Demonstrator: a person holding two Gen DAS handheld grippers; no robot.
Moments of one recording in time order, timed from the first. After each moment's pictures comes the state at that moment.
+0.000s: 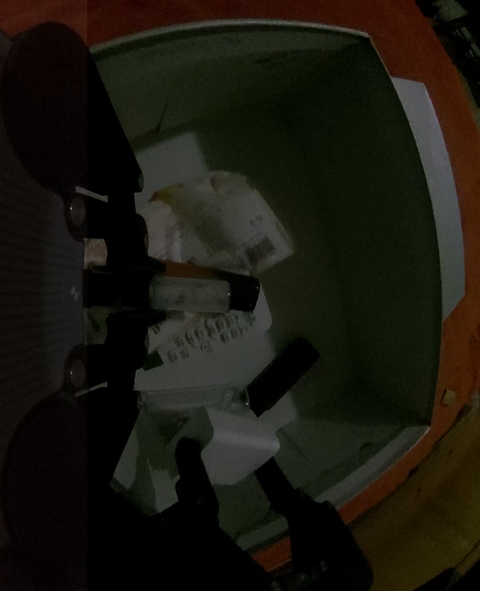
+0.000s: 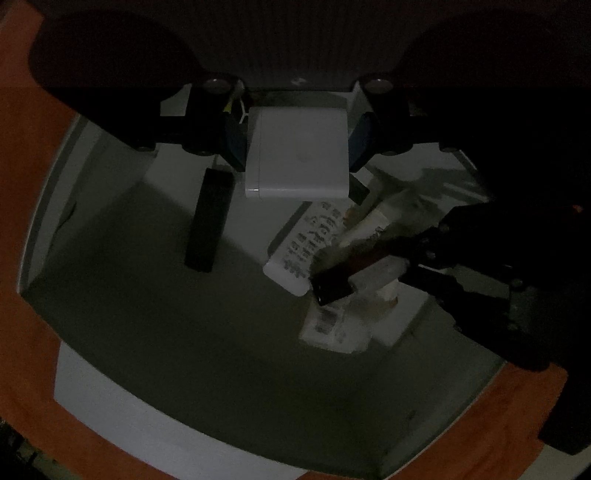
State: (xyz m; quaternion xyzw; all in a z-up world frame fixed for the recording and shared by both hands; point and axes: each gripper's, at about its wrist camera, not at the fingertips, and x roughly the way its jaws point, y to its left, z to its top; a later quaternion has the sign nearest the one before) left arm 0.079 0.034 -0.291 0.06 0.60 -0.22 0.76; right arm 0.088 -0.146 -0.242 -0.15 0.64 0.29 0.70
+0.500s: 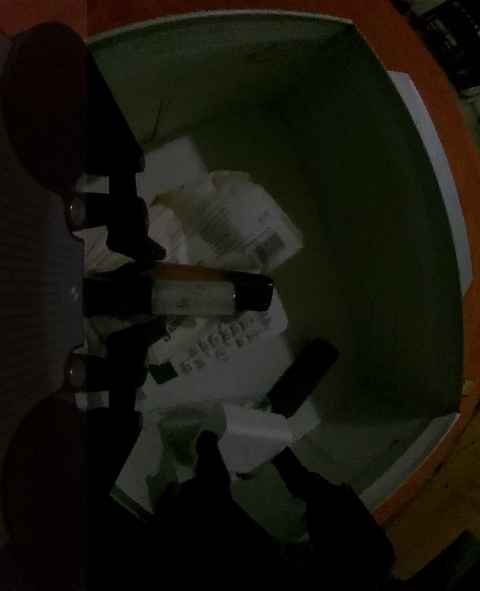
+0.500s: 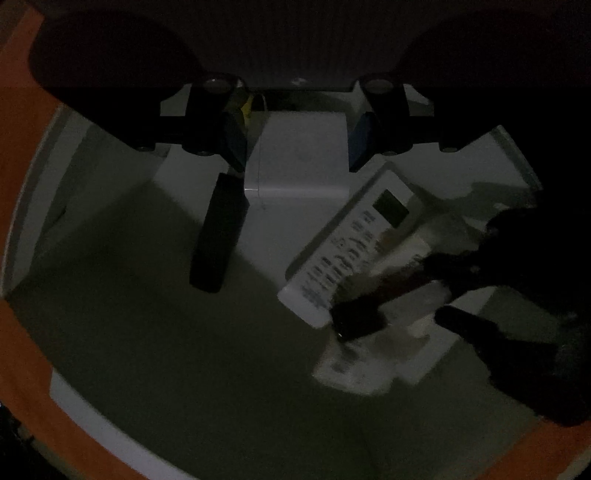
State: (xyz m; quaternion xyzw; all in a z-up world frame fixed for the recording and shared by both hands) left arm 0.069 0.018 -0.302 0.12 0.59 -0.22 0.77; right arm 0.081 -0.144 -0.285 -0.21 0.63 0.26 0.70
